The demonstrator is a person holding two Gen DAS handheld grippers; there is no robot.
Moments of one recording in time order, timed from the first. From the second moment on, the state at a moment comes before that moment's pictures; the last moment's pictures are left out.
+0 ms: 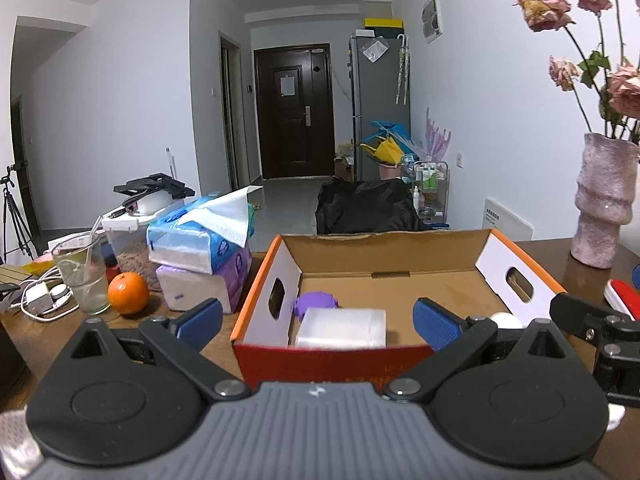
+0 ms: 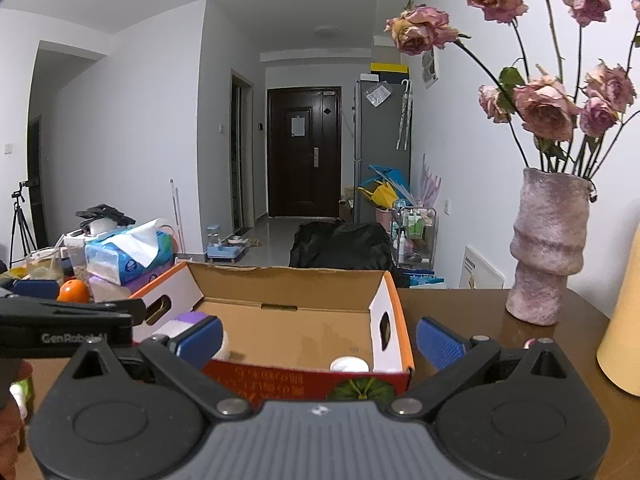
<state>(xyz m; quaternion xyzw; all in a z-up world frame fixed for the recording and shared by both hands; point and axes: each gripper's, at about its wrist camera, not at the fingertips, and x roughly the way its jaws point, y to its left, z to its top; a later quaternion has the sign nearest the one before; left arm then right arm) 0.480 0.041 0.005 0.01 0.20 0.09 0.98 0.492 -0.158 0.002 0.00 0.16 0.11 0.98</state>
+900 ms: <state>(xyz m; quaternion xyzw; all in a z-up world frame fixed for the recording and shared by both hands) 0.360 0.036 -0.008 0.02 0.23 0.03 0.97 0.369 -0.181 -0.016 -0.02 0.20 0.10 0.97</state>
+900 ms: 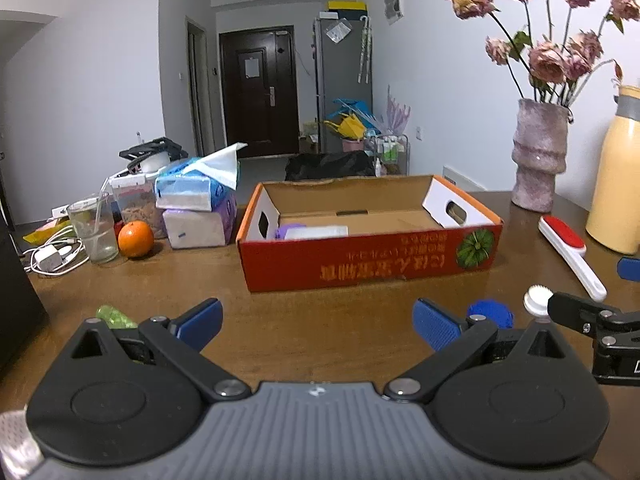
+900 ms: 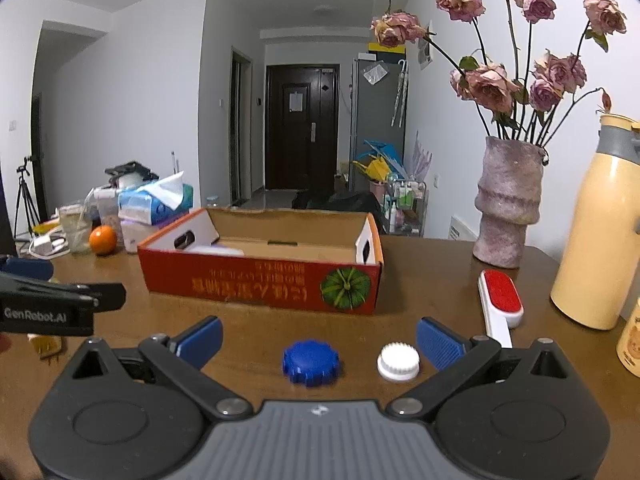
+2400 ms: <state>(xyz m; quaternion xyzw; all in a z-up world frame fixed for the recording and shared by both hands) 0.340 0.022 -0.083 0.11 0.31 -0.10 0.94 0.305 -0.196 -0.050 -0.04 0.25 0.06 0.97</state>
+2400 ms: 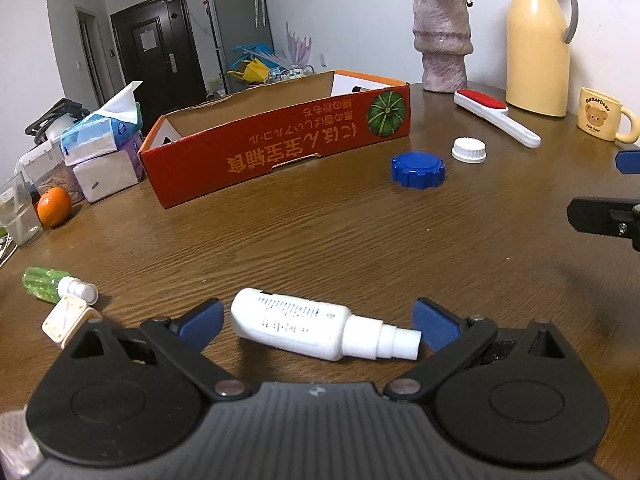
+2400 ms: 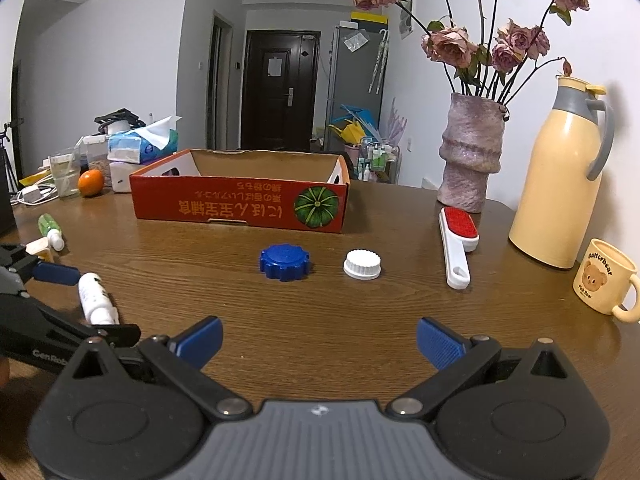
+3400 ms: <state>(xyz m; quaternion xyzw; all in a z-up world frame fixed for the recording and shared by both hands) 0.346 0.035 -0.066 0.06 0.27 -0.02 0.96 0.319 -0.198 -0.059 -0.03 0.26 0.07 0.96</state>
